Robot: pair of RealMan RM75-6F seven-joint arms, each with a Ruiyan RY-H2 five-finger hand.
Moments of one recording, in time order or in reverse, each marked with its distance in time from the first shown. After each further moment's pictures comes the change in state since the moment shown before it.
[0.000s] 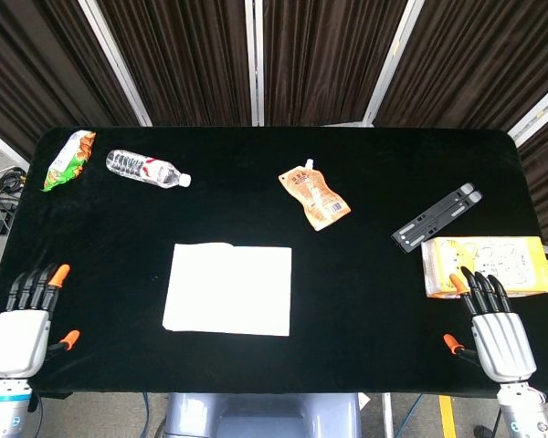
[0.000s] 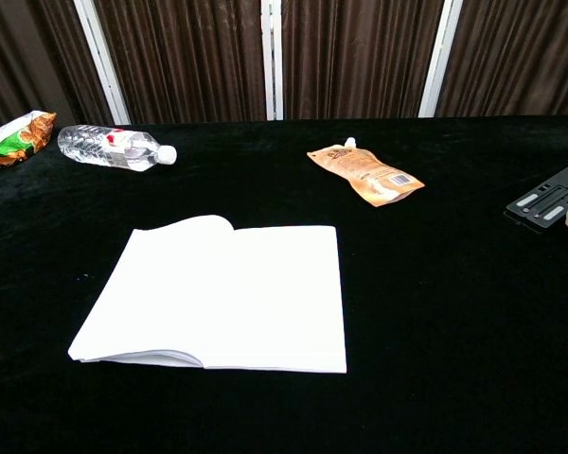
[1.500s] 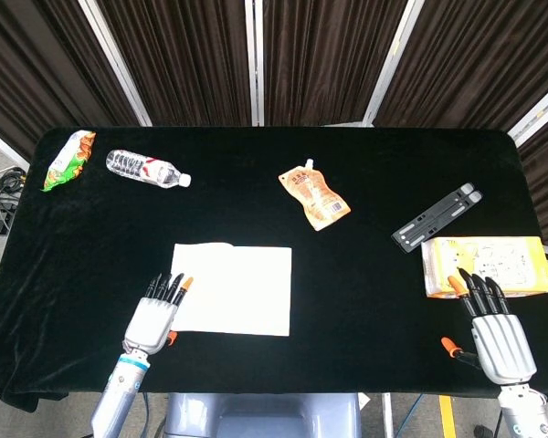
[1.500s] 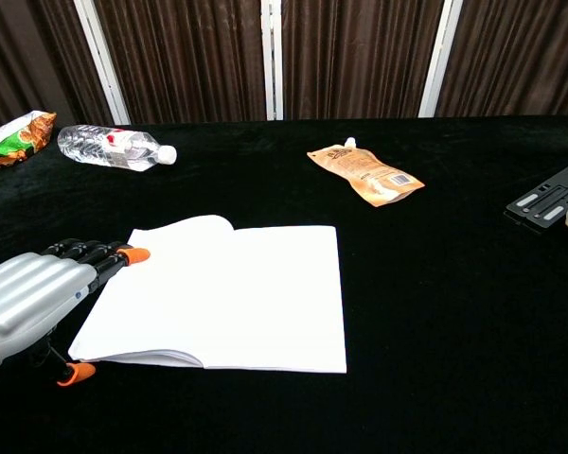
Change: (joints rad) left arm -0.255 -0.454 -0.035 0.199 -0.222 -0.342 0.390; right arm -0.001 0.026 -0.013 -0.027 -0.011 -0.011 0.053
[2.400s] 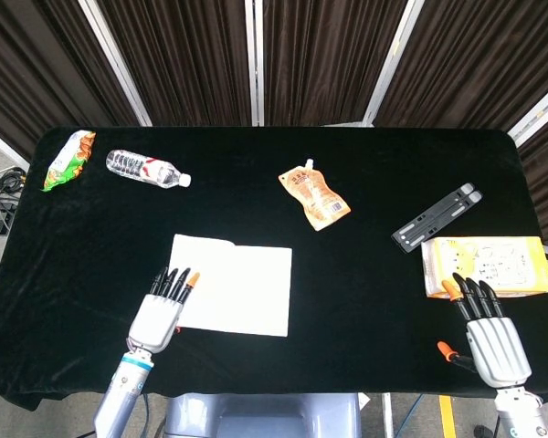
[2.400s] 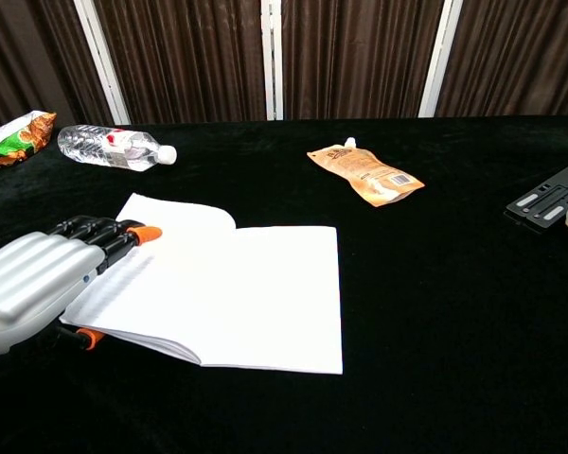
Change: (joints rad) left arm -0.025 -0.007 0.031 -0.001 0.089 0.084 -0.021; right arm -0.003 -0.005 -0.013 -0.001 -0.018 -0.003 -0.011
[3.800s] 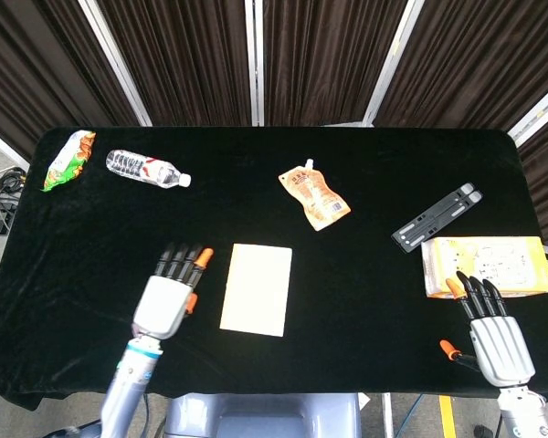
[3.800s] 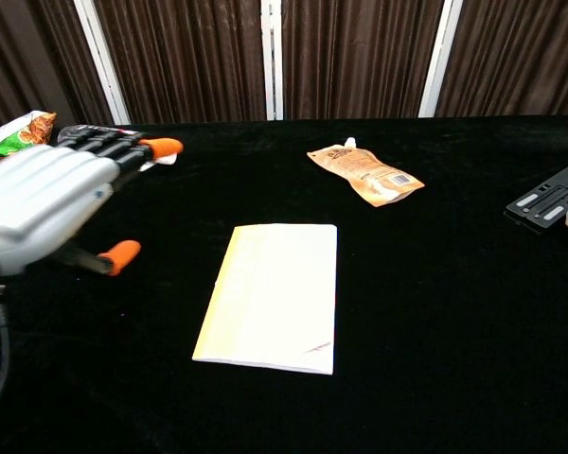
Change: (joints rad) left arm -0.058 0.046 -0.059 -0.128 0.044 0.095 0.081; right arm 0.000 0.008 0.006 -0.001 0.008 0.001 0.010
